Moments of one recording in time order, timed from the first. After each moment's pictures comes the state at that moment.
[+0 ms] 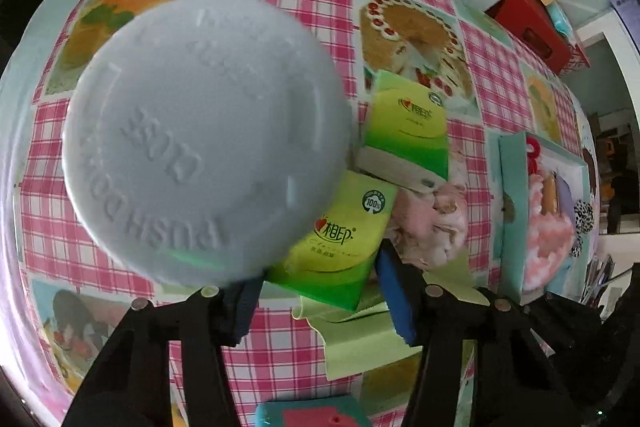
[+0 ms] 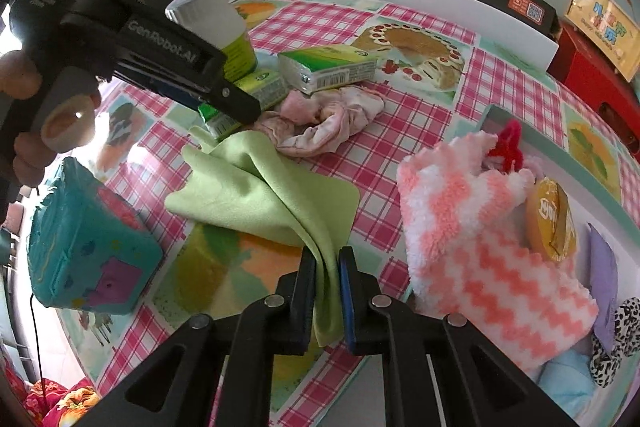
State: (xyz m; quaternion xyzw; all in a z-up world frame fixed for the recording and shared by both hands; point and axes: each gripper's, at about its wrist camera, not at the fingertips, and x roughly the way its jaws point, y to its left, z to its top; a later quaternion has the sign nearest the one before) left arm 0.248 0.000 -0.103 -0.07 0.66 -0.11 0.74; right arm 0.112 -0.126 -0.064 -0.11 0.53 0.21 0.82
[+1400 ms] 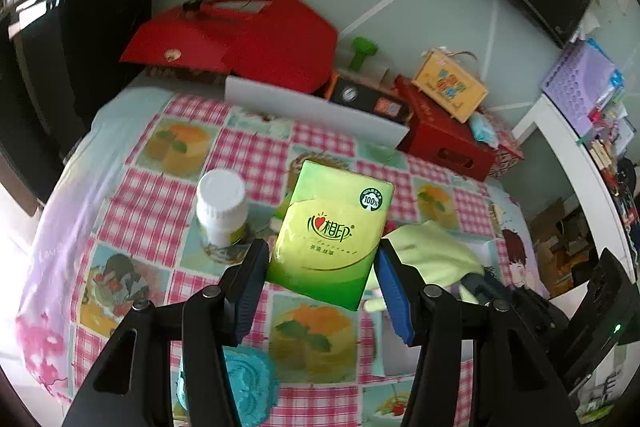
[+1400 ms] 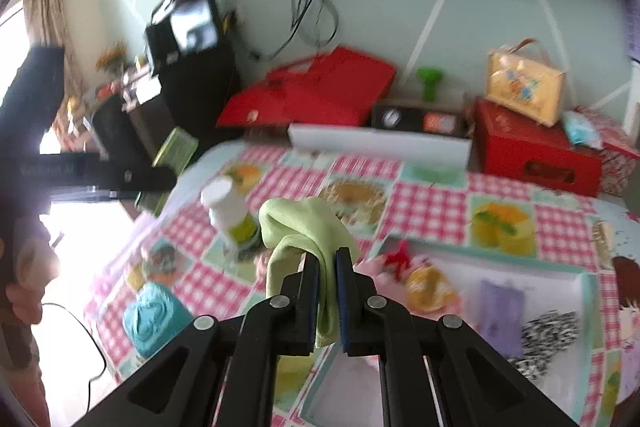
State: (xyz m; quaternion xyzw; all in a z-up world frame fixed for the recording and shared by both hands) left arm 0.091 0.009 0.100 -0.13 0.44 -0.09 0.88; right arm 0.067 -0.201 0.079 0.01 0.34 0.18 0.92
